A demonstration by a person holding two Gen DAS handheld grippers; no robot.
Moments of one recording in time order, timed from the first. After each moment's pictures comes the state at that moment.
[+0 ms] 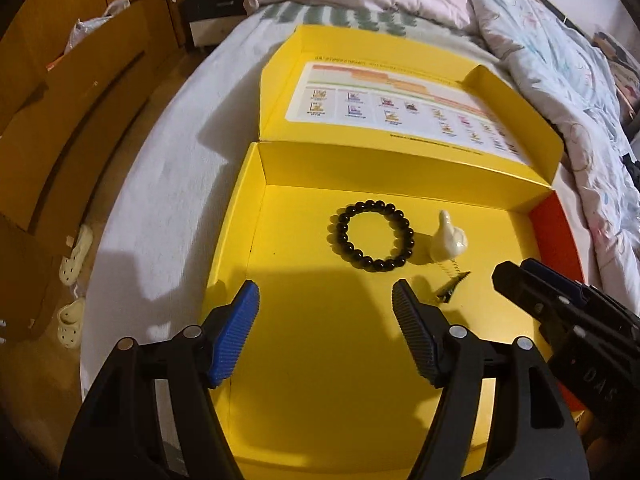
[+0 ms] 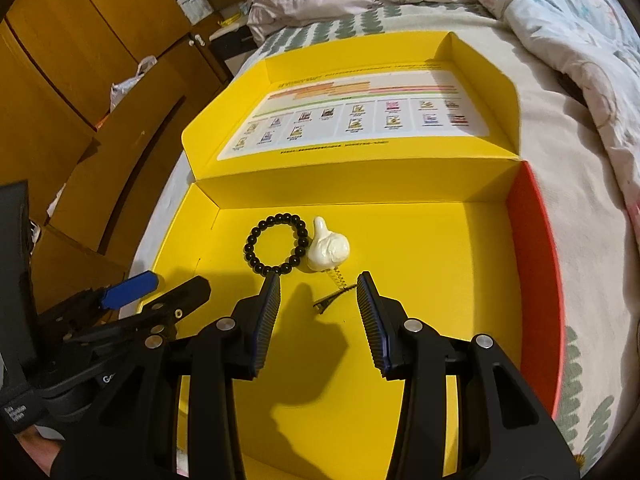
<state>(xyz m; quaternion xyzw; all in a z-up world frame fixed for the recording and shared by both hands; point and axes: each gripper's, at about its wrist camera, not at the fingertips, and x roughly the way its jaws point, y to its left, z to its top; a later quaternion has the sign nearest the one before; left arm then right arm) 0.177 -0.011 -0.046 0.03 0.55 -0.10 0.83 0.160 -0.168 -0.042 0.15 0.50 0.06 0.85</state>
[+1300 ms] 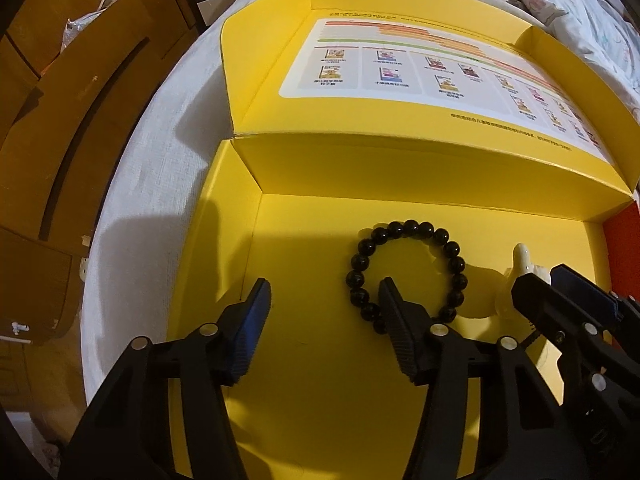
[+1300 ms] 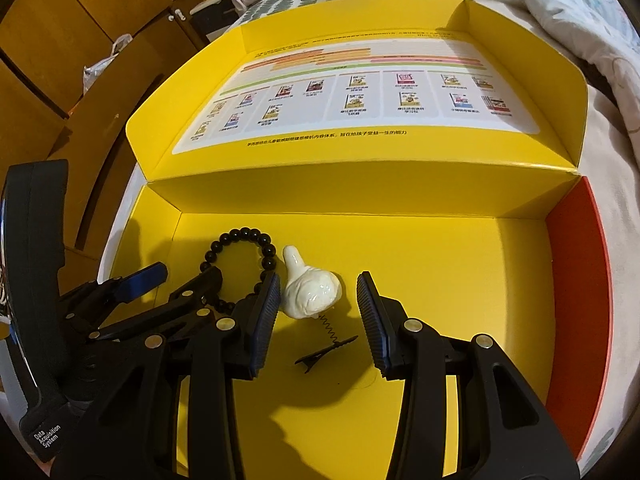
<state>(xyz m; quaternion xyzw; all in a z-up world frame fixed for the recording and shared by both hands) 0.225 -0.031 -0.100 0.08 0.58 -0.04 0.81 0.215 -0.163 -0.086 0.15 0.55 0.05 0.82</state>
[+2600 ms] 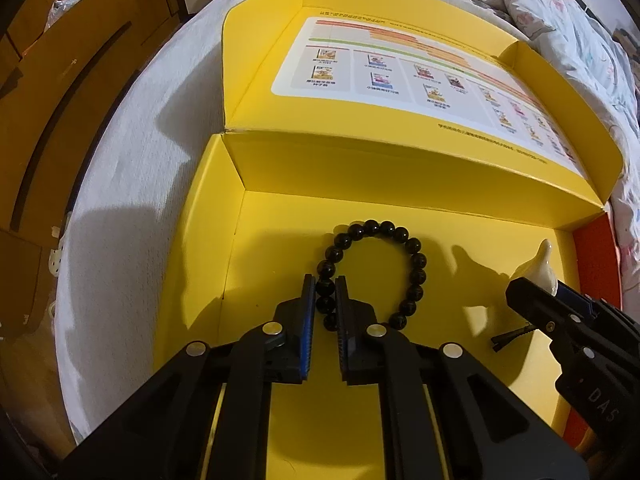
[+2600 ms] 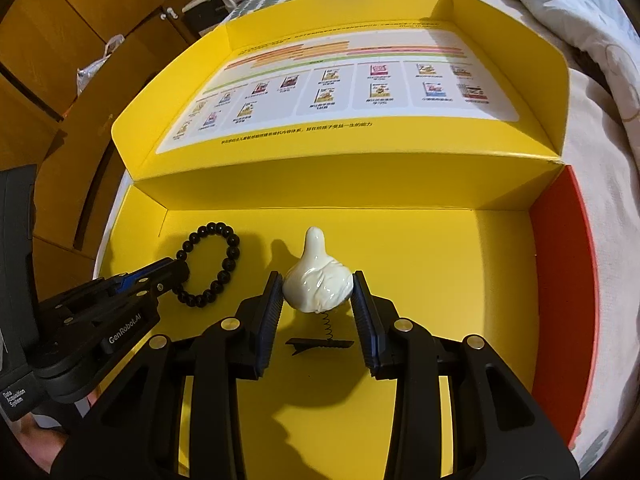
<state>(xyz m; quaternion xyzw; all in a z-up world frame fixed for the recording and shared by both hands) 0.236 -0.017 -0.097 0.02 0.60 -0.09 0.80 0.210 -0.185 -0.085 0.15 0.55 0.04 0.82</state>
